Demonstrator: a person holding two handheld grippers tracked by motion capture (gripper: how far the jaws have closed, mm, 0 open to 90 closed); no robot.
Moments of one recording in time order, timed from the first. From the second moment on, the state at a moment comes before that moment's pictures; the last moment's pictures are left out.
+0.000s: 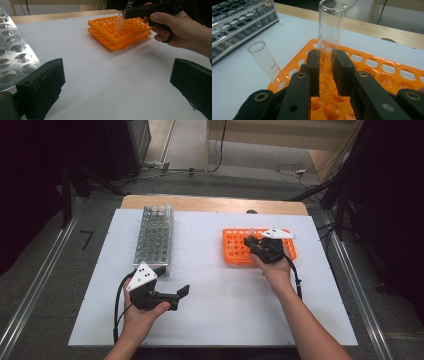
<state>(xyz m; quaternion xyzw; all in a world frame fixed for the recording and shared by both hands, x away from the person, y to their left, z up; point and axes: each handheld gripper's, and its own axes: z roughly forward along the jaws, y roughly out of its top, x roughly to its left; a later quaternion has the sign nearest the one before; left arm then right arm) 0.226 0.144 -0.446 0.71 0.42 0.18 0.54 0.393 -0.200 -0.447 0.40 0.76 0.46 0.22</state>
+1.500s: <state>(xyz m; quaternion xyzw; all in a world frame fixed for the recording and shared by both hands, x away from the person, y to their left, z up) 0.225 0.114 -0.435 0.72 0.39 0.16 0.55 0.275 -0.212 -0.436 0.32 0.79 0.50 0.15</state>
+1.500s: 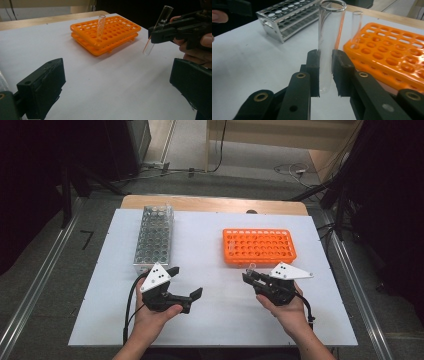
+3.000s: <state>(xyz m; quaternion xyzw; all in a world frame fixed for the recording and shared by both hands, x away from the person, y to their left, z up) 0.219 0.063 -0.427 0.76 0.32 0.13 0.55 0.236 -0.139 -0.446 0.22 0.85 0.46 0.13</state>
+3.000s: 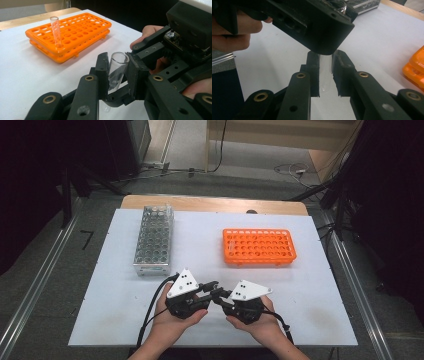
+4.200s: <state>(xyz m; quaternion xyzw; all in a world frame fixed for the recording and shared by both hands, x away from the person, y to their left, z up) 0.243 0.100 -0.424 0.73 0.35 0.14 0.57 0.258 -0.182 -0.438 0.24 0.84 0.48 0.10</state>
